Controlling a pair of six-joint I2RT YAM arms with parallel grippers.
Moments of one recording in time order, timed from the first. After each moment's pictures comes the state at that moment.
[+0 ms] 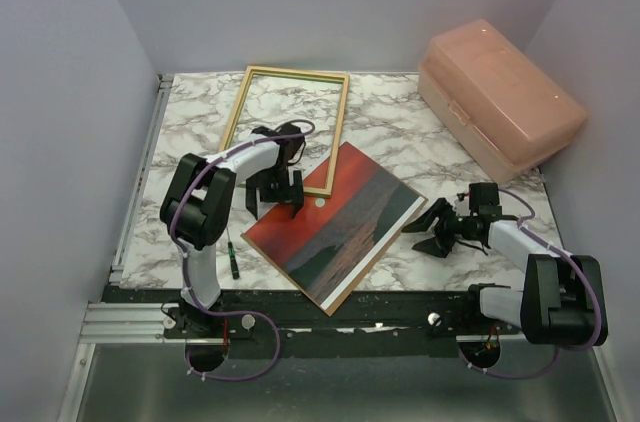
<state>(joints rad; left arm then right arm) -0.44 1.91 1.32 -1.01 -0.08 -0.58 -0.04 1.22 0.38 -0.30 -0.66 0.79</state>
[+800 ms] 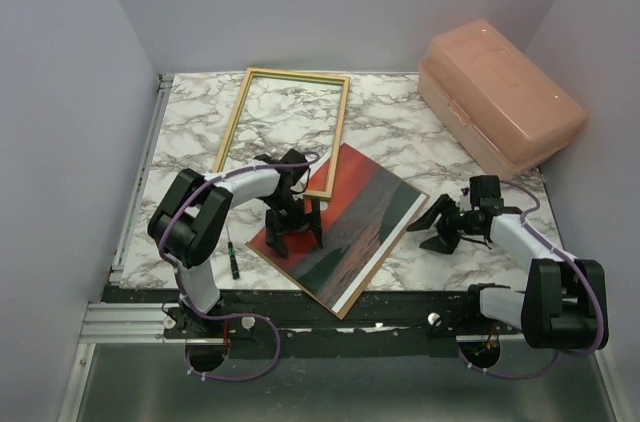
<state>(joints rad) -0.56 1.80 1.06 -0.85 0.39 -0.66 -0.04 1.22 0.45 -0.43 -0.58 0.73</state>
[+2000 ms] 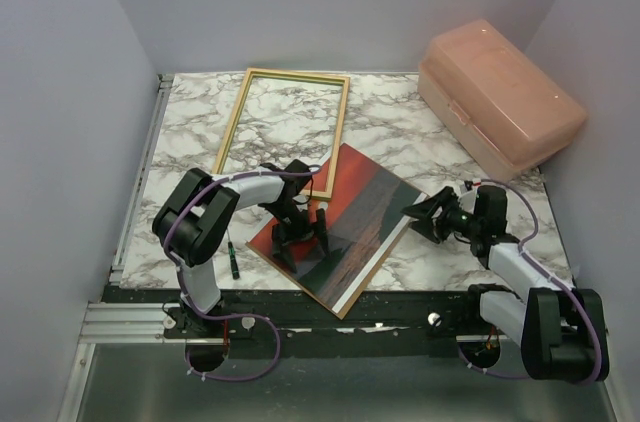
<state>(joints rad) -0.60 1.81 1.00 -0.82 0.60 -0.75 -0.04 1.03 0.24 0.11 -0.73 0.98</state>
